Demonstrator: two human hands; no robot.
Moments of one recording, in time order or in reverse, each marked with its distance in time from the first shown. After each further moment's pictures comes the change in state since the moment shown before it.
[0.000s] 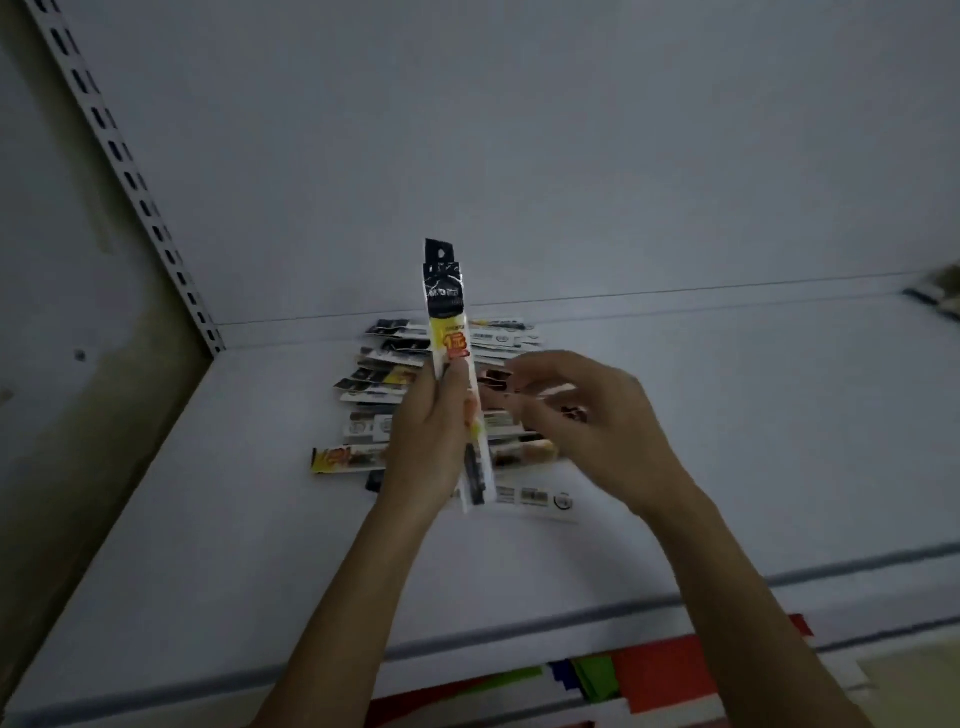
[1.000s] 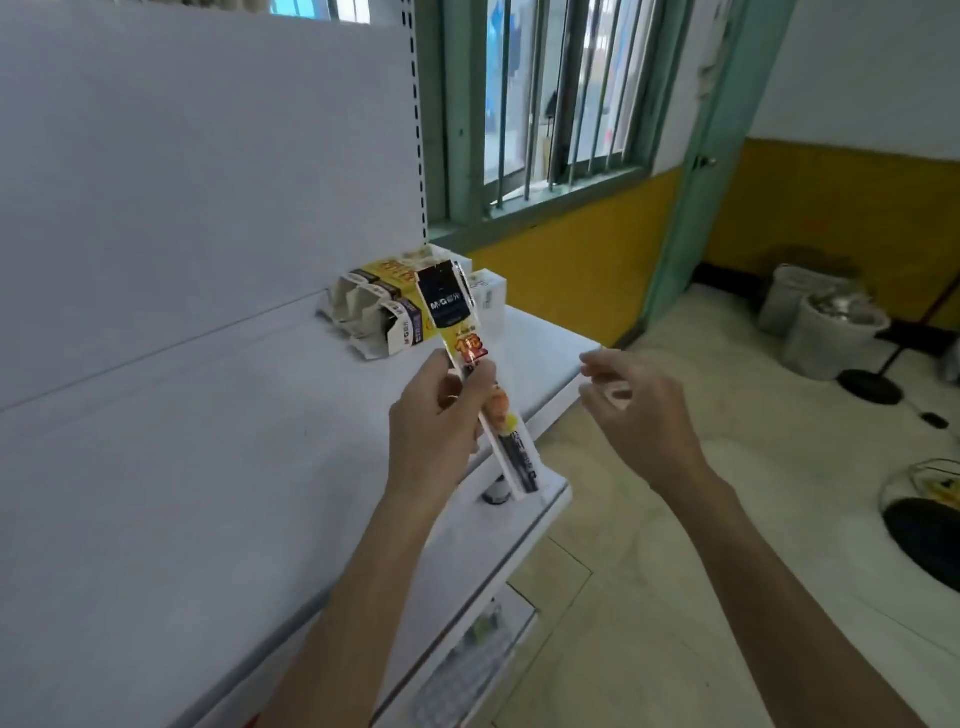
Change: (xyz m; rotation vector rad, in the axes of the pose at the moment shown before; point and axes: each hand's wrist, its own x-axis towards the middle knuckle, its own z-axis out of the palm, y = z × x) left_hand -0.115 0.043 0.598 -0.056 -0.689 0.205; right_hand -0.219 0.230 -0.553 -0.689 0.730 0.447
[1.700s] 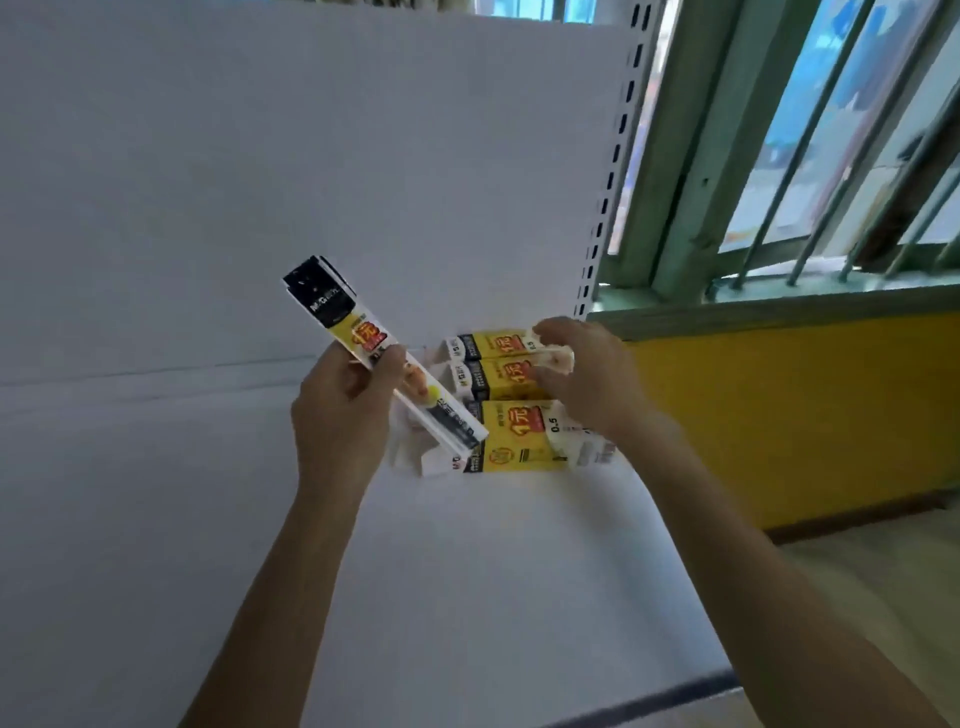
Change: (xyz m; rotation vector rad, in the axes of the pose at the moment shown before) left_hand 0.175 -0.040 -0.020 0.315 0.901 -0.131; right_hand 0.284 0.001 0.168 0.101 -0.575 -0.468
